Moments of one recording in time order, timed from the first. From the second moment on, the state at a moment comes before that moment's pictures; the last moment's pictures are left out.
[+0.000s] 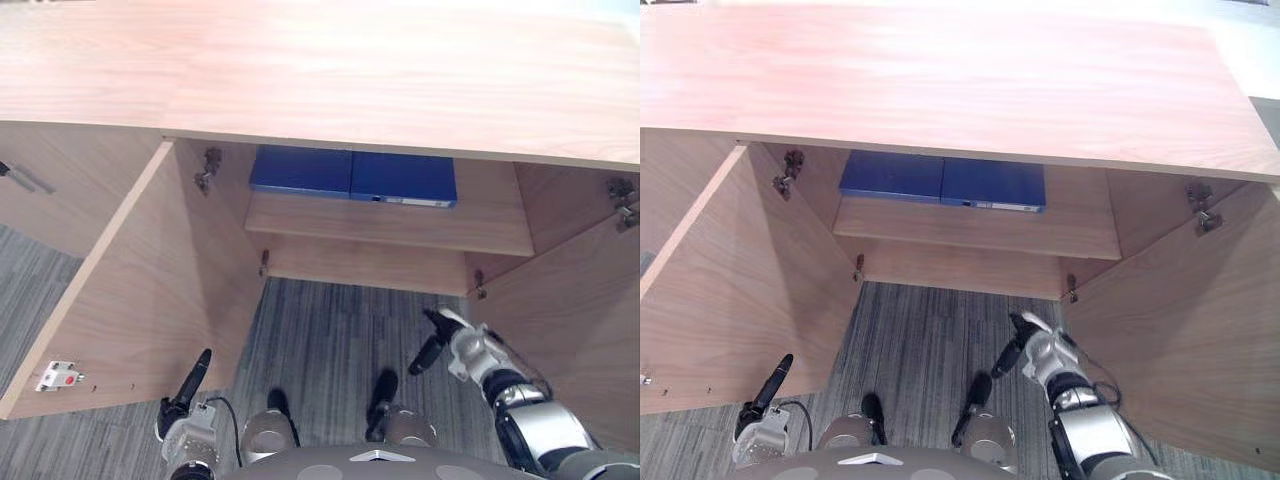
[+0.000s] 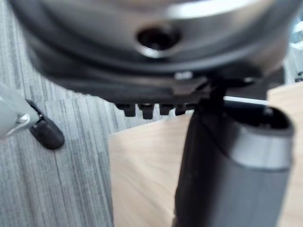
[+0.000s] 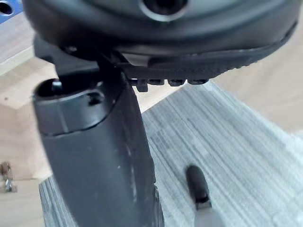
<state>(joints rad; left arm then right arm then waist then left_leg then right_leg) 0.06 0.01 0.51 0.93 -0.65 -0.15 0.20 -0.31 -0.24 0.04 1.10 -0.59 0.09 0.10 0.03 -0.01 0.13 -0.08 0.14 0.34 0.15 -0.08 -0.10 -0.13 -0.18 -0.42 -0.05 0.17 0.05</state>
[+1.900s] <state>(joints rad) 0.07 -0.02 0.29 1.09 -0.07 -0.15 0.18 0.15 0.01 -0.53 1.11 0.30 -0.04 -0.19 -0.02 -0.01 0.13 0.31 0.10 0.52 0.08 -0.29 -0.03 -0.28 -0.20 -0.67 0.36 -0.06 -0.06</state>
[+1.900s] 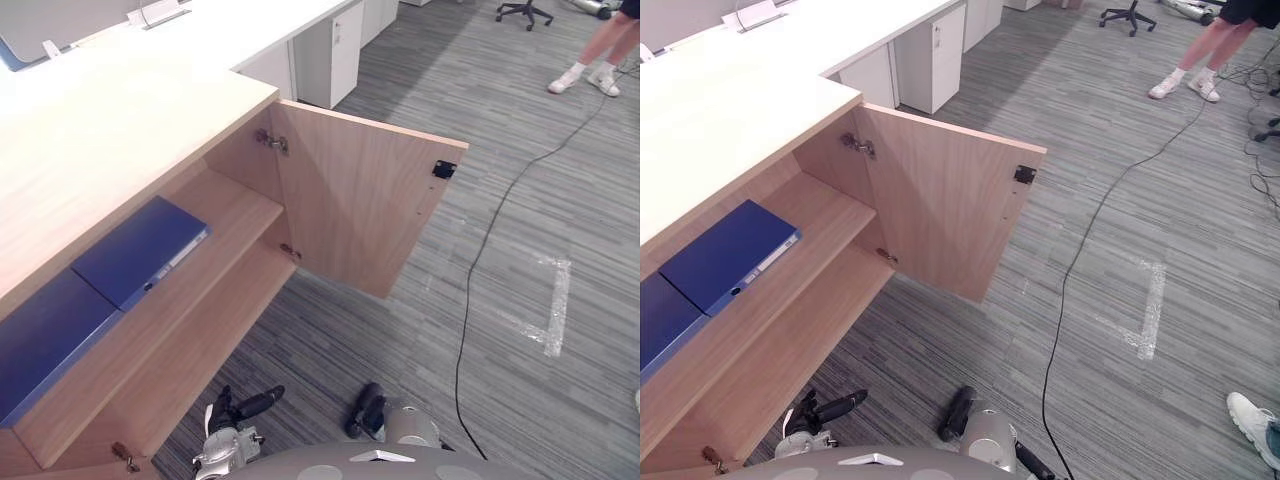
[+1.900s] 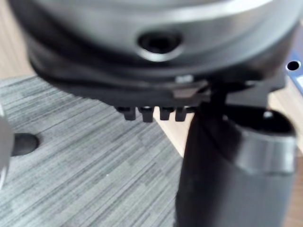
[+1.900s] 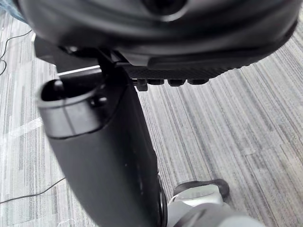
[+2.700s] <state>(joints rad) 0.11 0.03 0.24 1.09 -0.13 -0.15 0.18 0.05 -0.05 -0.22 1.08 0.96 -0.10 0.11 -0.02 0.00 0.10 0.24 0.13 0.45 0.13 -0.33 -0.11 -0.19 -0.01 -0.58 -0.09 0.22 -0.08</state>
